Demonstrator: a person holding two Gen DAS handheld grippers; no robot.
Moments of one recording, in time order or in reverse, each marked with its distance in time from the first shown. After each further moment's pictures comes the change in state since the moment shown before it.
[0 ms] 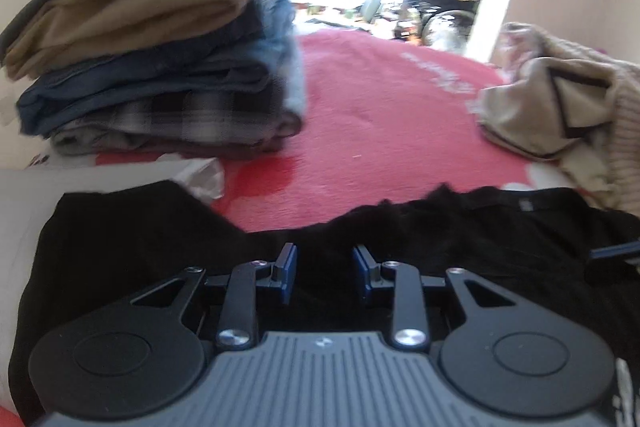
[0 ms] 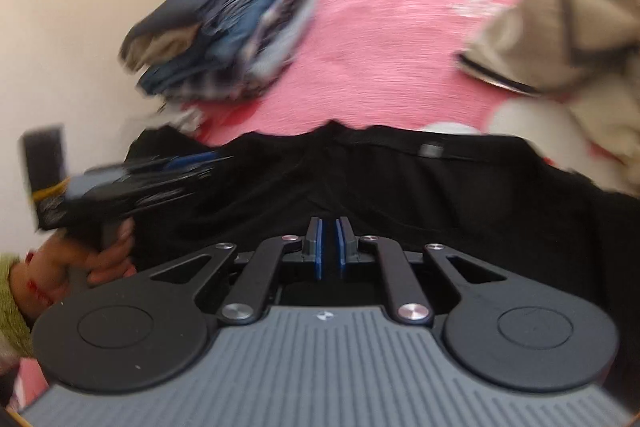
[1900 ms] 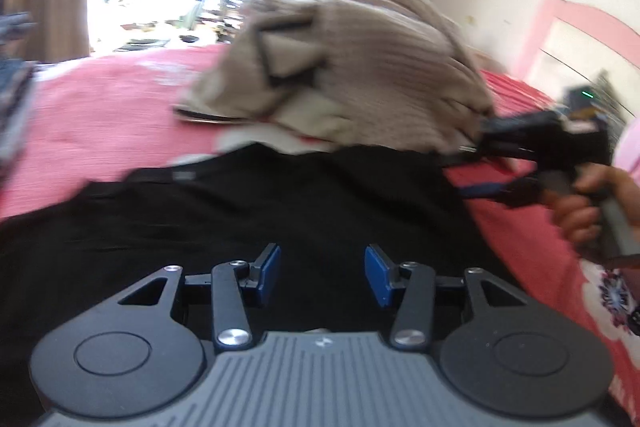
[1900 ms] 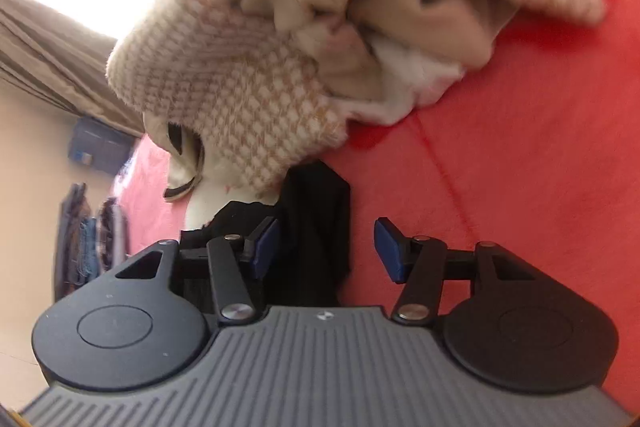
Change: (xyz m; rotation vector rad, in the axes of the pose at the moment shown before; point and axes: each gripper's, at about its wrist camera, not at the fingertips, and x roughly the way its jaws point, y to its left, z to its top) left arm -0.055 -0.239 -0.068 0.330 0.038 -0.431; right arm -0.141 -0.265 -0.150 0.881 -0.299 -0.143
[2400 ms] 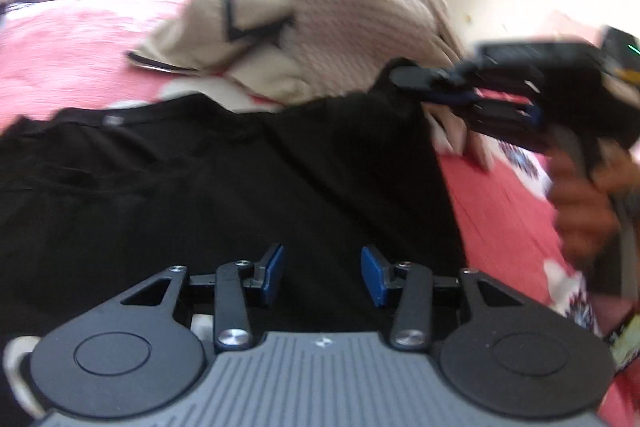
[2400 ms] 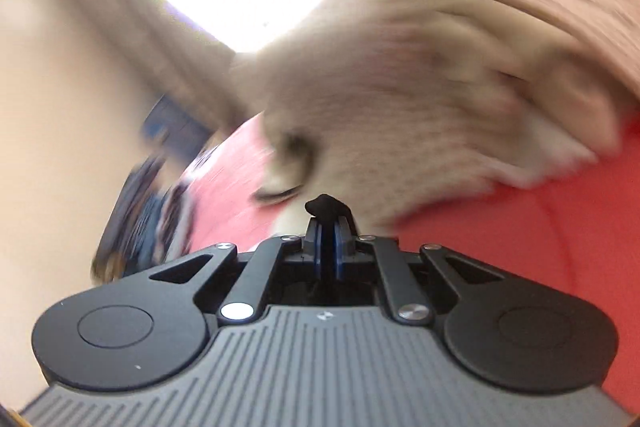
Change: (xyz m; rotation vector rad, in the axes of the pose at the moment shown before) left arm 0.008 -0.002 -0.013 -0.195 0.016 -0.034; right arm -0.027 0.086 -0.026 -0.404 -0.084 0.236
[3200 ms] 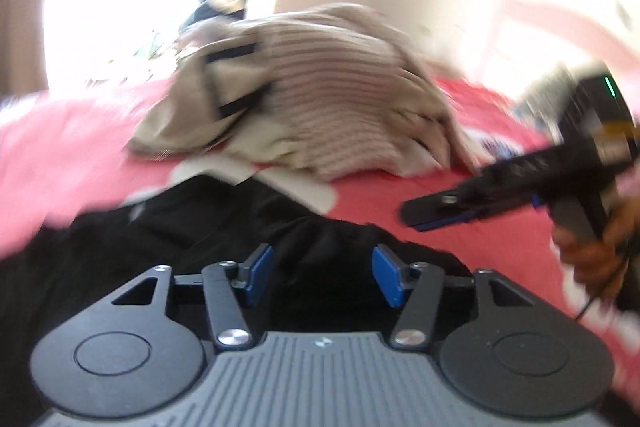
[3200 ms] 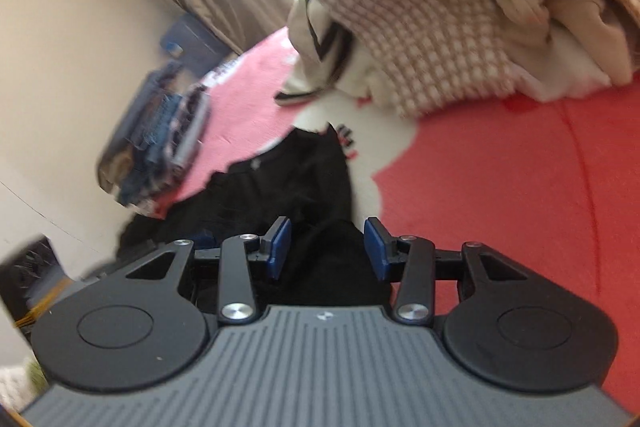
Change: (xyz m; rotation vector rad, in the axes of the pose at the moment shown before) left arm -0.018 -0.023 0.012 0.397 -0.090 -0.026; right arm -0.009 0.007 -0.040 -0.026 0.186 -0.038
